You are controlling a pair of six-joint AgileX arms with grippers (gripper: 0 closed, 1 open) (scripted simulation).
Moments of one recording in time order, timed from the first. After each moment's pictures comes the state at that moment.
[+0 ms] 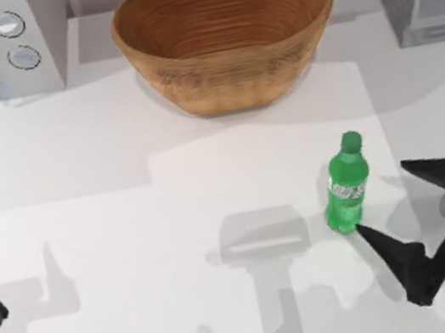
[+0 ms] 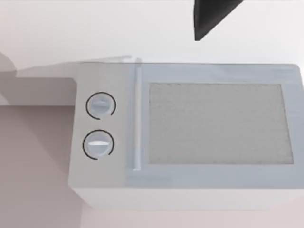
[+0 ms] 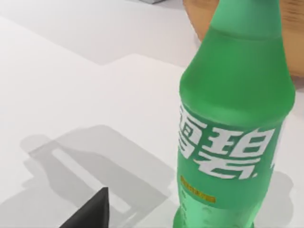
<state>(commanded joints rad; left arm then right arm) 0.00 0.00 0.00 0.00 0.00 0.00 0.34 1.92 0.09 1.62 -0.41 -0.08</state>
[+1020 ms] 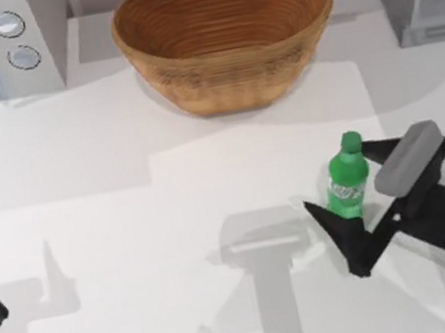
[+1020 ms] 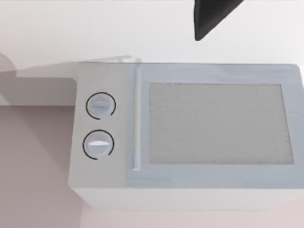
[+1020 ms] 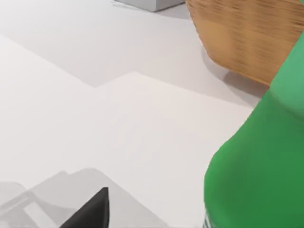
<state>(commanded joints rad) 0.00 0.00 0.00 0.00 0.00 0.00 0.44 2.05 0.31 1.53 -0.31 -0.05</state>
